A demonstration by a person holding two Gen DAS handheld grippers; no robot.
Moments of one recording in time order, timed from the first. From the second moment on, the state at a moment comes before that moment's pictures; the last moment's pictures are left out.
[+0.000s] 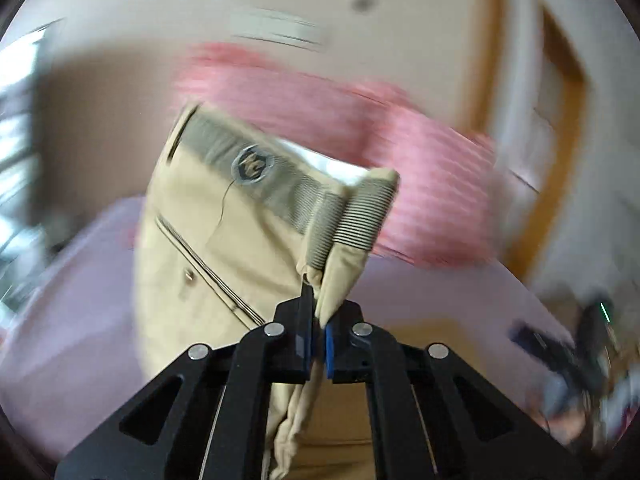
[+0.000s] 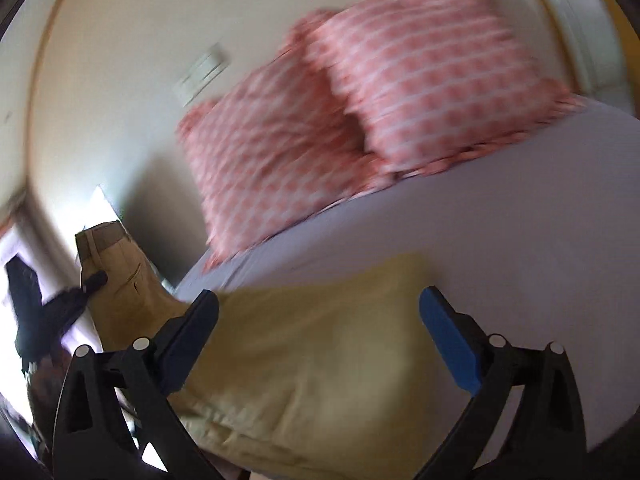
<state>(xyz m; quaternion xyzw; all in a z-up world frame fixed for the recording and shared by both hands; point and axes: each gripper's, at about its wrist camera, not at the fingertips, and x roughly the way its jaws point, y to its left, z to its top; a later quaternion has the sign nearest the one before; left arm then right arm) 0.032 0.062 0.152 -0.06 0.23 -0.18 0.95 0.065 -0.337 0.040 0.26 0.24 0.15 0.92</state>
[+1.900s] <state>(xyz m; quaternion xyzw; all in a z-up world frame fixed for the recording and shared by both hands) 0.276 0.077 0.055 -0.12 0.42 -0.11 0.89 0.303 -0.345 -0.001 0.23 0.43 0.12 0.86</state>
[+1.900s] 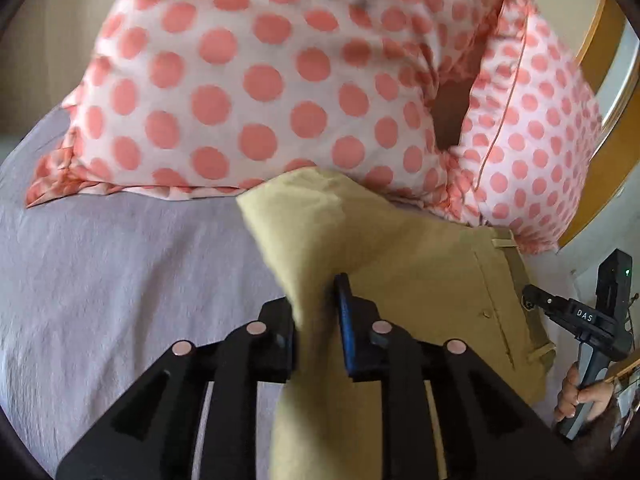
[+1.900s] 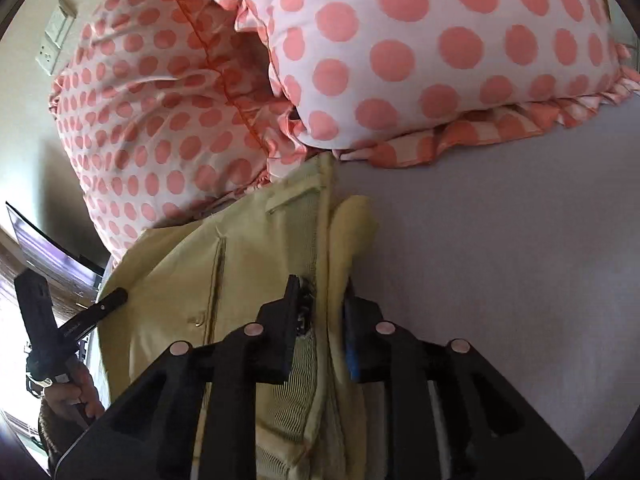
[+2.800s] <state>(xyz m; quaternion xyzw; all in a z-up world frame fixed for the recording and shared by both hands) 0.056 0.025 0.034 0.02 0.41 -0.03 0.91 0.097 -0.231 -0.015 0.04 0.41 0.07 0.91</state>
